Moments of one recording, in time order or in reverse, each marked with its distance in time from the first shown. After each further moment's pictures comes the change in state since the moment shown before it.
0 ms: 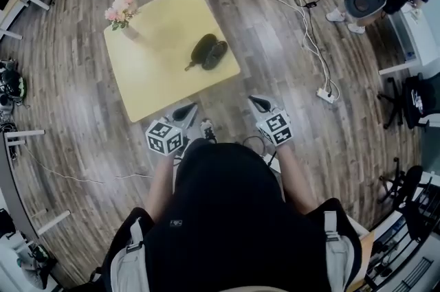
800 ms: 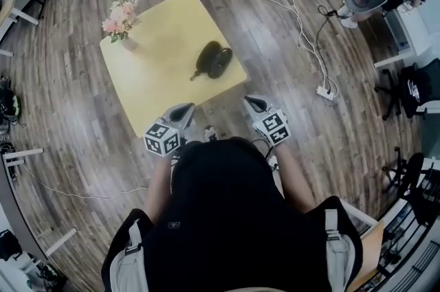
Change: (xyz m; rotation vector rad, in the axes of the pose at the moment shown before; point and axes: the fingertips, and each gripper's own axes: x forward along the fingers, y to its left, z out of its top) left arm -0.010 0.084 0.011 0.014 0.004 -0.064; right arm 0.072 0.020 0.036 -0.015 -0.001 -0.052
